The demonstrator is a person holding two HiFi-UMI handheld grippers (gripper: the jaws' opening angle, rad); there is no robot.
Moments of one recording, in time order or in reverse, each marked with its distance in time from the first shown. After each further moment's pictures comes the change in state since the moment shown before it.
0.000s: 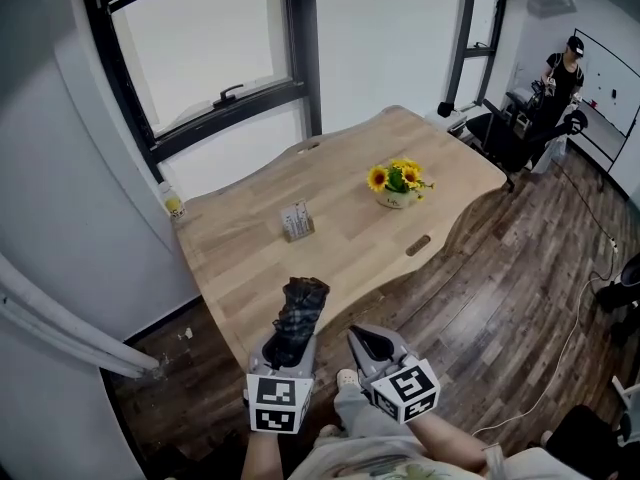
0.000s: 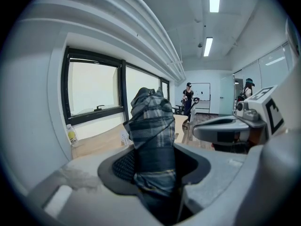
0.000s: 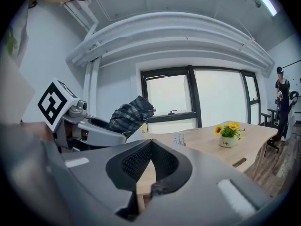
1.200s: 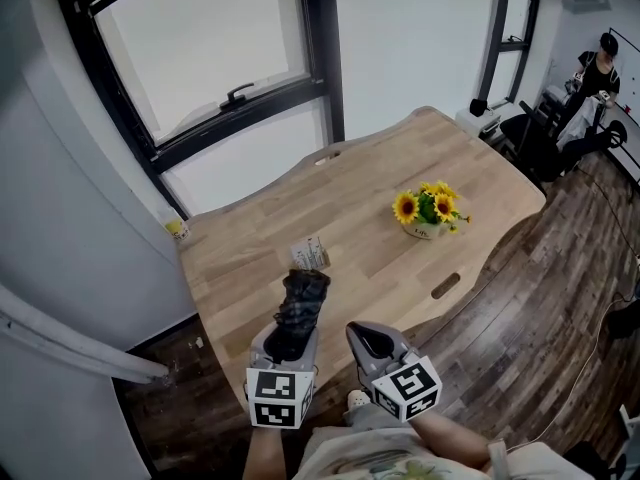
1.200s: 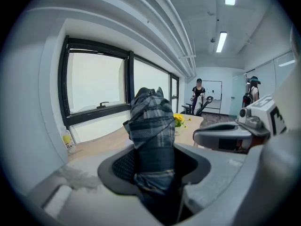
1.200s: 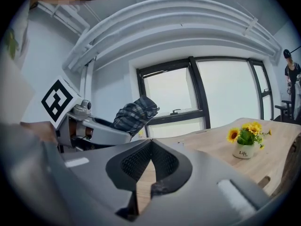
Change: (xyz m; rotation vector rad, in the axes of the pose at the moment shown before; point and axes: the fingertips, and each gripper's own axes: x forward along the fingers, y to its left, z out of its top) left arm 0.146 0.082 0.058 -0.077 0.042 0.073; right arm 0.144 -0.102 0.026 0.042 0.001 0.113
